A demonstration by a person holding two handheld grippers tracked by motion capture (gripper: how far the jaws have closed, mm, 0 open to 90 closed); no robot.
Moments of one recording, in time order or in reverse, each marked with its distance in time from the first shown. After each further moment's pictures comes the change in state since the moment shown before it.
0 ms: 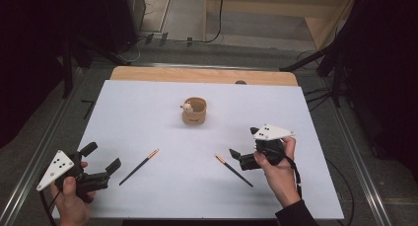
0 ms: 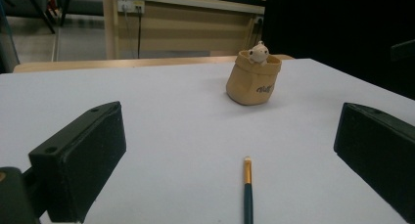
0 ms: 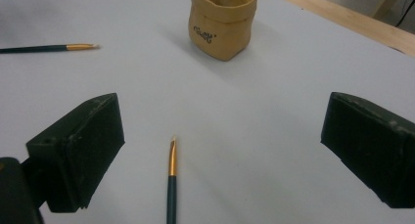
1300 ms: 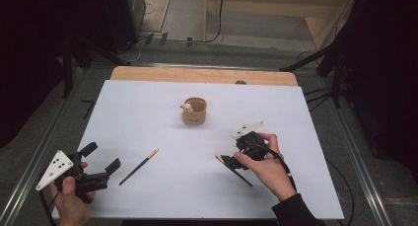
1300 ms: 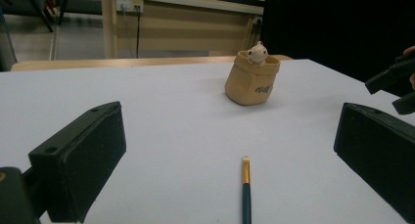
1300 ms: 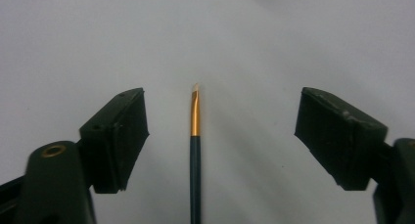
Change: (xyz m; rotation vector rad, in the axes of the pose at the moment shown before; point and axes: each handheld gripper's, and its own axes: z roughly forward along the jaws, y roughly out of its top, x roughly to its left) left arm 0.001 0.000 -0.001 0.000 -0.005 -0.009; right arm 0.011 0.010 0.039 0.337 0.066 -0.006
